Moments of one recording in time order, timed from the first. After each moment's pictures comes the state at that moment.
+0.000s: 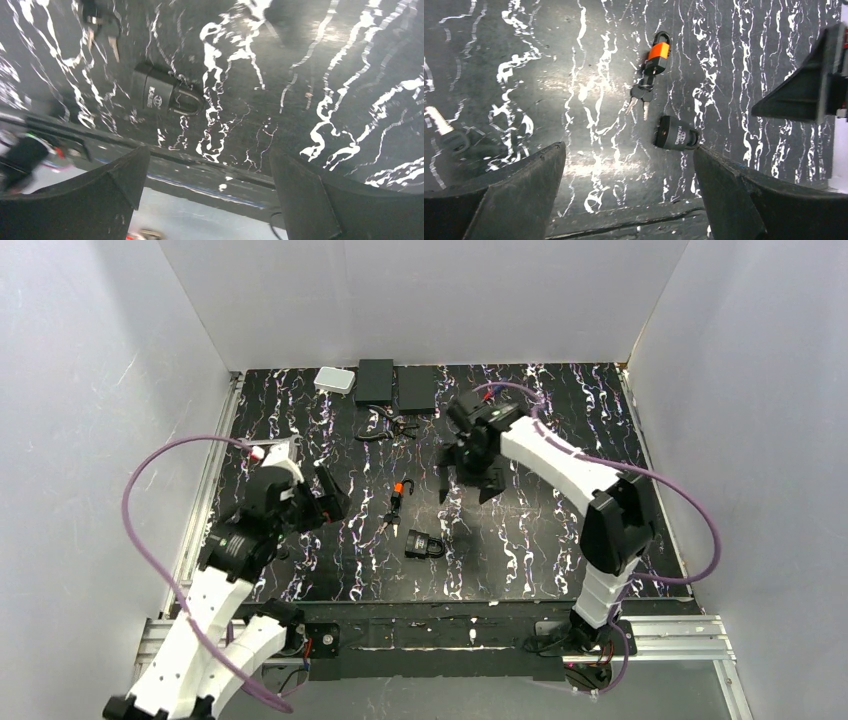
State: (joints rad) left arm -0.37 0.75 0.88 -0.80 -0.05 -0.59; right arm 0.67 1.78 1.62 -1.13 -0.15 0.58
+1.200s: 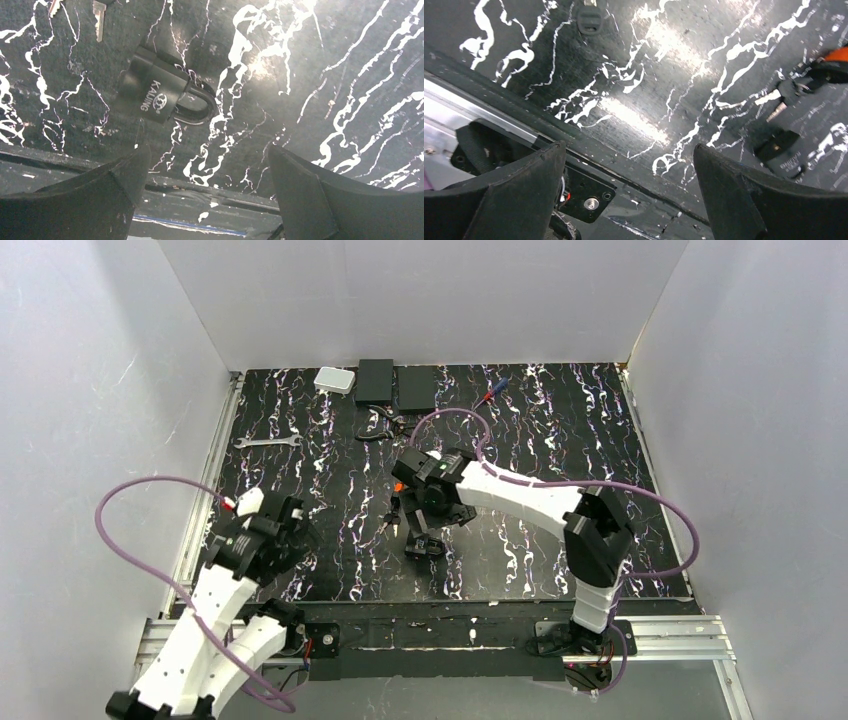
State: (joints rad) left arm -0.37 0.71 0.81 -1.27 -0.36 -0.95; right arm 1.02 1.84 1.53 -1.03 0.17 0.60
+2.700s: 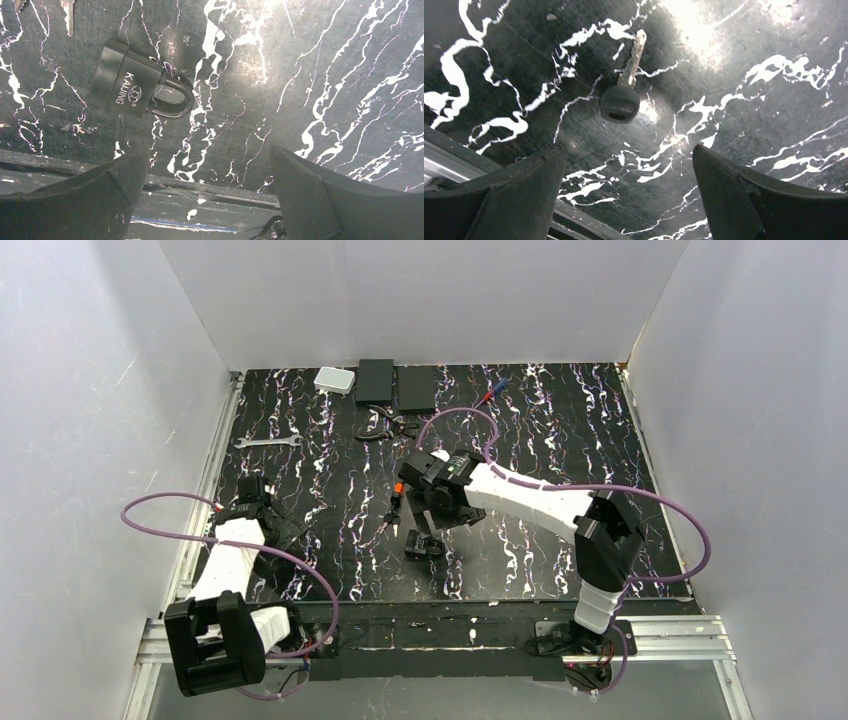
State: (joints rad) left arm 0.17 1.10 0.61 -0.81 -0.14 -0.69; right arm 1.02 1.78 1.48 -1.05 0.23 0.61
